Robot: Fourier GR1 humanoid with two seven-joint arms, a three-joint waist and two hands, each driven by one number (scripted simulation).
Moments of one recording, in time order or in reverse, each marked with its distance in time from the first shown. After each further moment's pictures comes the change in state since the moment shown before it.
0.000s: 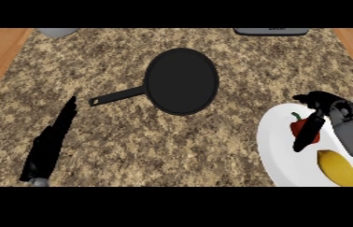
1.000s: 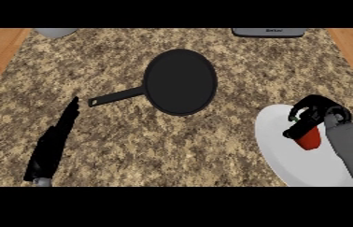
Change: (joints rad) left arm 0.003 -0.063 0.041 0.002 -0.060 -0.047 -0.004; right arm 0.048 0.129 -0.165 0.080 0.199 -0.032 -0.111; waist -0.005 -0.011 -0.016
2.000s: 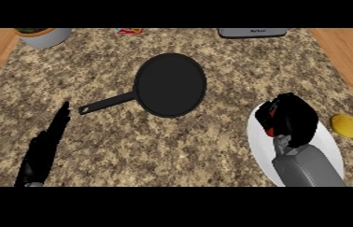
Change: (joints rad) left arm 0.032 0.015 0.036 0.005 0.003 0.008 0.023; right arm 0.111 0.242 0.179 -0.411 0.809 -0.530 0.337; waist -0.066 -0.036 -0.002
